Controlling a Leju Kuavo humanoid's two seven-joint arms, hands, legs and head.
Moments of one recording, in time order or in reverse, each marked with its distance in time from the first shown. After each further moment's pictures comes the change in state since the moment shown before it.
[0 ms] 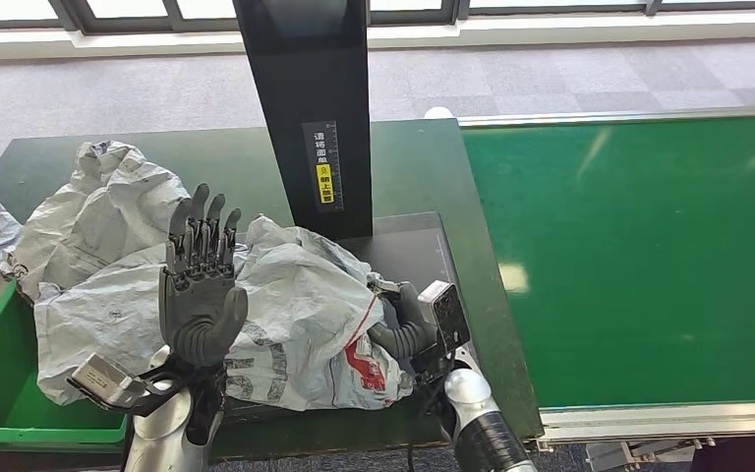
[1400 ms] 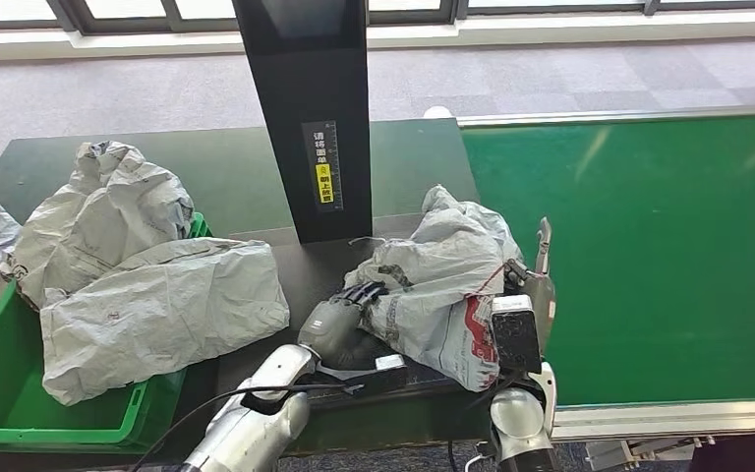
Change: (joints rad) left arm -0.291 0.041 -0.281 0.889 -1.246 0.507 0.623; right arm 0.204 -0.028 -0.137 -0.483 0.319 -0.721 0.032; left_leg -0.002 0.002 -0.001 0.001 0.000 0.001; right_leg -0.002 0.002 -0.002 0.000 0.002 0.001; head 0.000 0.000
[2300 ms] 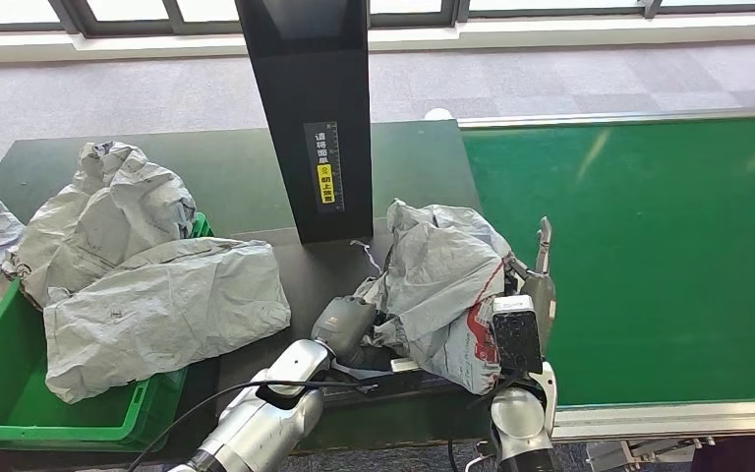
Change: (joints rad) left arm -0.051 -0.016 -0.036 0.096 -0.058 0.014 0.032; right arm 0.000 0.000 0.000 -0.003 -0.001 0.003 -0.001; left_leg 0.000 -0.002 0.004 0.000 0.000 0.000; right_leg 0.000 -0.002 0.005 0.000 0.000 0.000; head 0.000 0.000
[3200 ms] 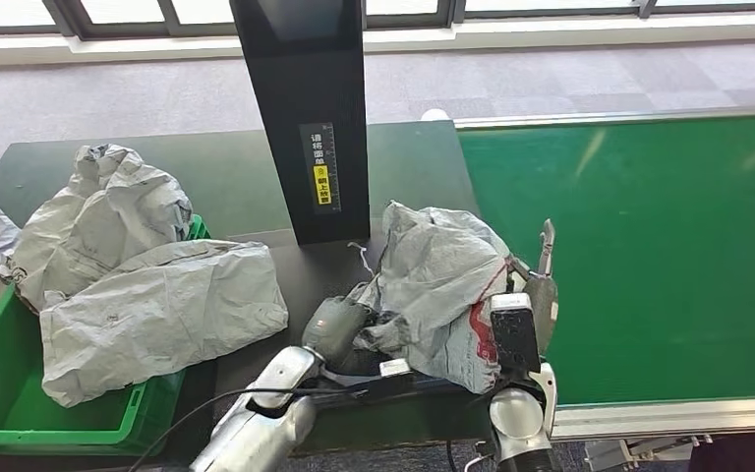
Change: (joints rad) left arm 0.098 -0.024 0.100 -0.286 0.198 0.239 -0.265; right arm -0.001 -0.003 -0.003 0.032 0.032 -0.044 0.014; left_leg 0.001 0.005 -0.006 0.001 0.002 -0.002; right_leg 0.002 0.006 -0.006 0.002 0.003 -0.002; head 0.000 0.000
